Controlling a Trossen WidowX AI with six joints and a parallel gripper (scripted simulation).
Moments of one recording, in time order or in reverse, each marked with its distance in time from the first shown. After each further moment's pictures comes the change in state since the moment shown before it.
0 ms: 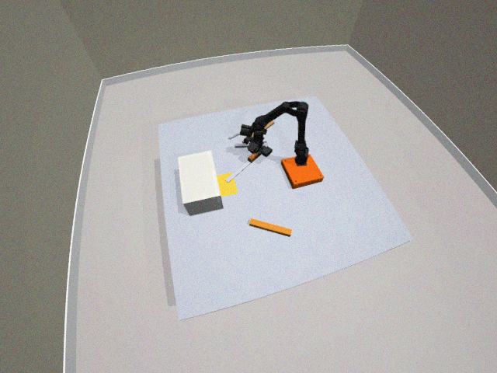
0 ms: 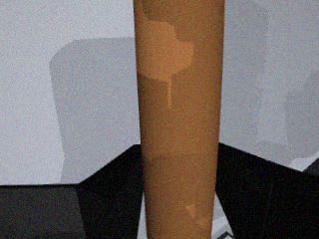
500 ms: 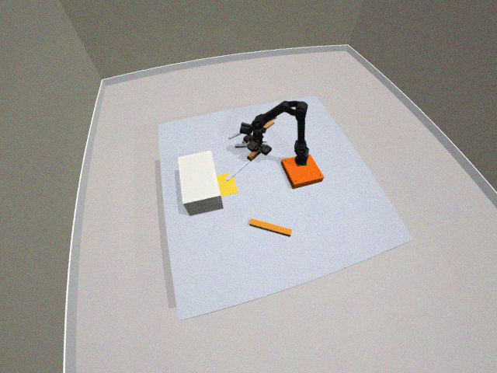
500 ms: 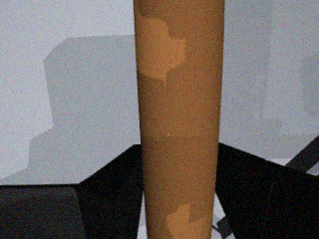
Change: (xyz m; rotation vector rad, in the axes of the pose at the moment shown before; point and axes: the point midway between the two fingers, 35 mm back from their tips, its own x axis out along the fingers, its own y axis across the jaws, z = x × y) arm 0.000 -0.010 -0.008 -0.001 0.001 -0.002
